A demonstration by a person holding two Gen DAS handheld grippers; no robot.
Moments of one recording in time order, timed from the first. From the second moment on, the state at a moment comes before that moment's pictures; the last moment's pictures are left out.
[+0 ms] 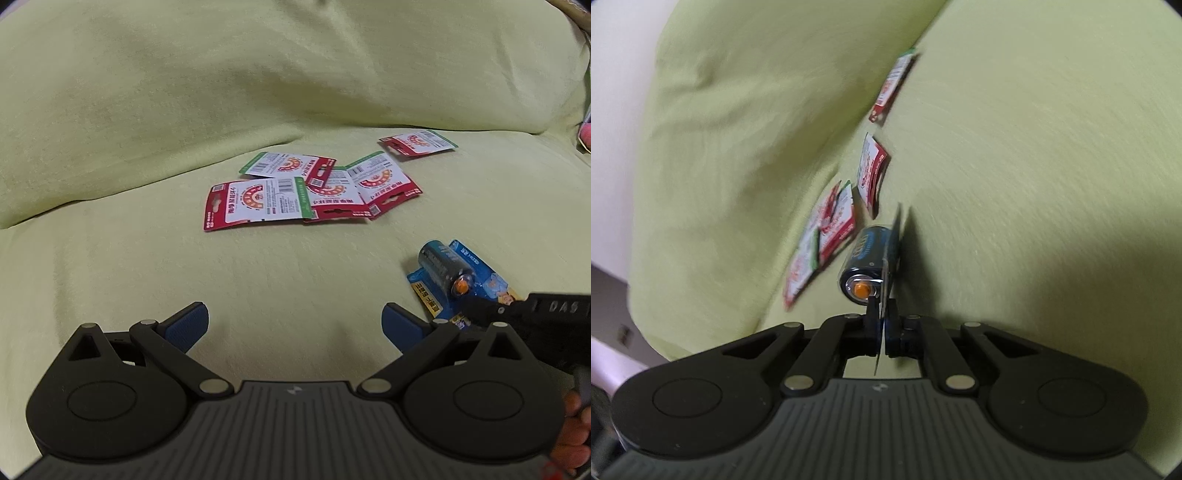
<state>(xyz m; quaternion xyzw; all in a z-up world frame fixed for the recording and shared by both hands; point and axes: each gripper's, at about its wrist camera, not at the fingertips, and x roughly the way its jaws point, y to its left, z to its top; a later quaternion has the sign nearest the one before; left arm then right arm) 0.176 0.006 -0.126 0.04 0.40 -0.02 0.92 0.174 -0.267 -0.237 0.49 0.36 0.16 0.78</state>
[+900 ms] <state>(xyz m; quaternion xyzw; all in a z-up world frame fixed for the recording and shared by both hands) 0.087 -0.055 -0.066 0.05 0.38 -0.17 0.91 0.023 -0.342 -0.131 0.55 0.25 0.14 0.79</state>
